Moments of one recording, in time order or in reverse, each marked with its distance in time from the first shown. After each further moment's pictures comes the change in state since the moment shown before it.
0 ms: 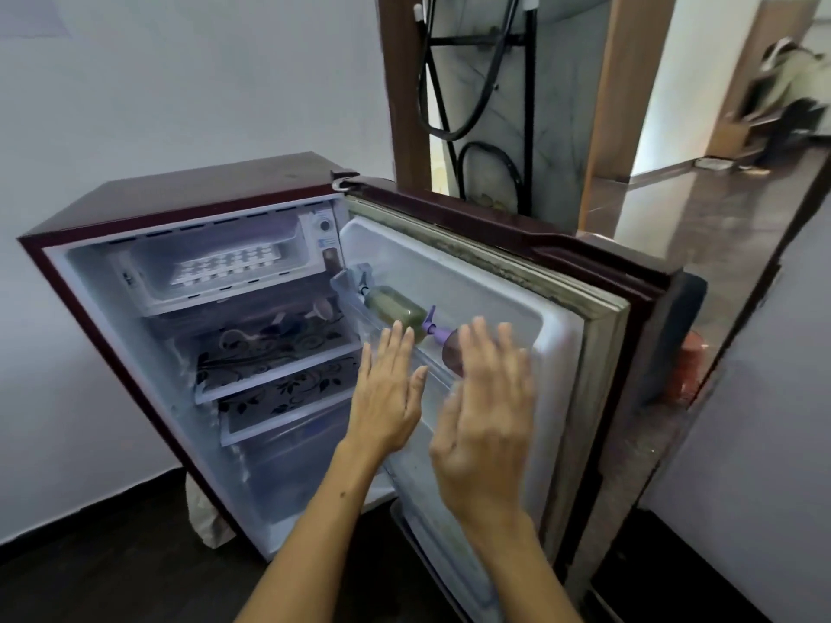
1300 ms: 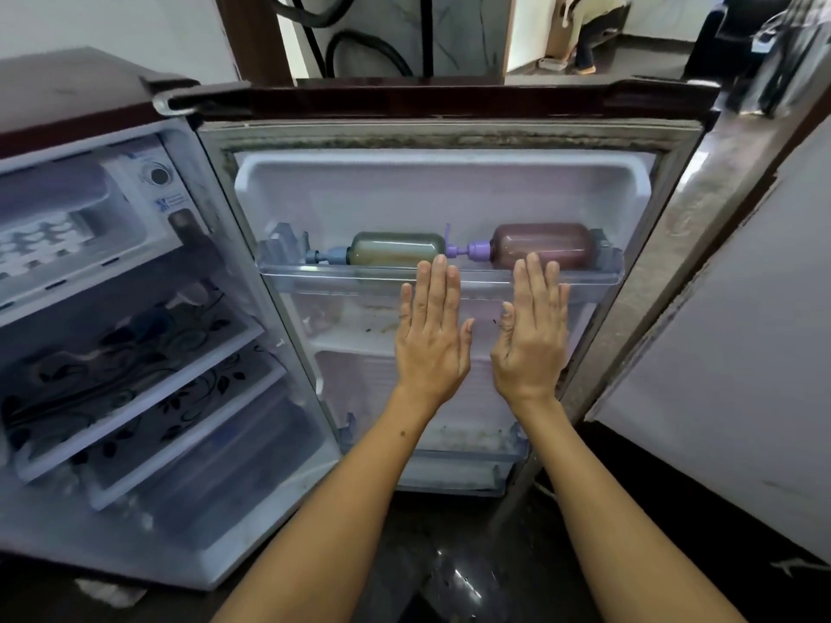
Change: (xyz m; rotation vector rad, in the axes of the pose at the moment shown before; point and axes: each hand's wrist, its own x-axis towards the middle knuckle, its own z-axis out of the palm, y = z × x) left_hand 0.102 0.017 0.125 -0.083 0.163 0.368; right_hand 0.028 0.172 0.109 -0.463 0.107 0.127
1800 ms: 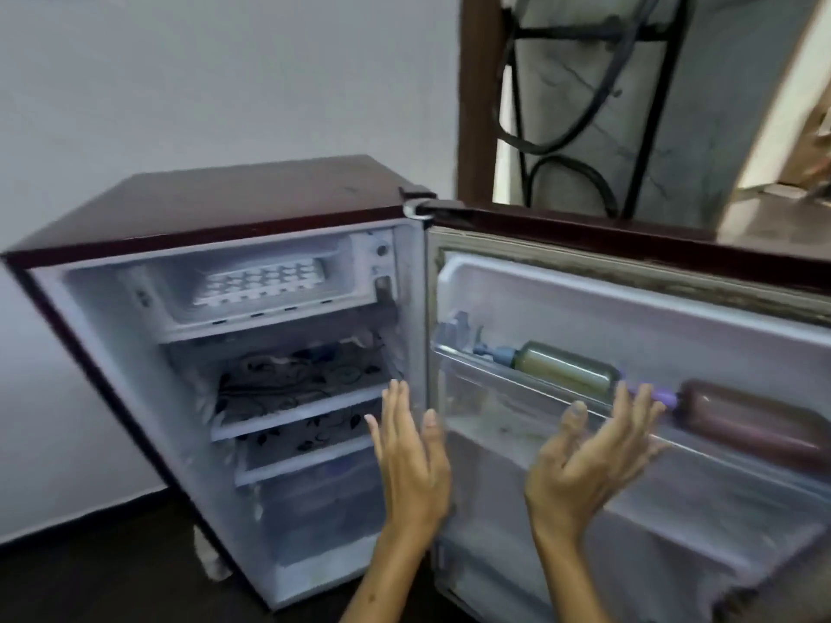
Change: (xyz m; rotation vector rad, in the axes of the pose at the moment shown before) left_hand -0.053 -0.078 -0.101 -0.289 0.314 -0.832; right_hand 0.011 -0.126 0.025 0.490 0.030 0.387
